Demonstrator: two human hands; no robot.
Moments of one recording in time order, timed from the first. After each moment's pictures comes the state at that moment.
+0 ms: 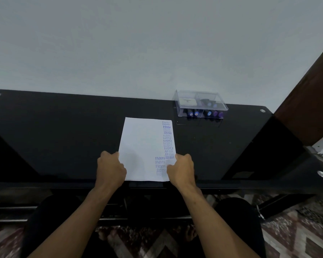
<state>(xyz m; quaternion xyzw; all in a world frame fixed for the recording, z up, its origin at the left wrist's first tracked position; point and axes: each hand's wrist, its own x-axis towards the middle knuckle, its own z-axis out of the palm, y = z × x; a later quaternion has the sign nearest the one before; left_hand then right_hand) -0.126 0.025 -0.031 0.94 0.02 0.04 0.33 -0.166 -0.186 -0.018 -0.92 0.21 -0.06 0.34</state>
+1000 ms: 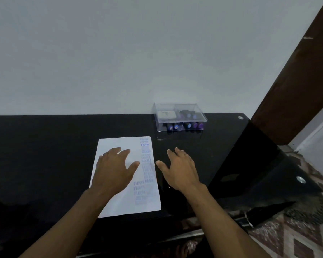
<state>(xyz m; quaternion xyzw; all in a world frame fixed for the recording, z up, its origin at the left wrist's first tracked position) -0.070 -0.055 0.022 0.97 -0.13 0.01 0.22 -0.121 -0.264 0.017 -0.98 0.15 -0.03 0.15</state>
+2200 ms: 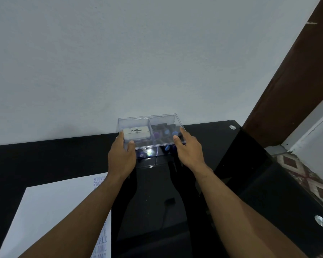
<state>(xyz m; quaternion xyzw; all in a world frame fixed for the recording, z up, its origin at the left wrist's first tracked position) 0.110 -0.265 -0.011 0.83 -0.08 0.01 0.55 0.048 -0.473 0.008 -0.87 0.23 -0.16 0.41</state>
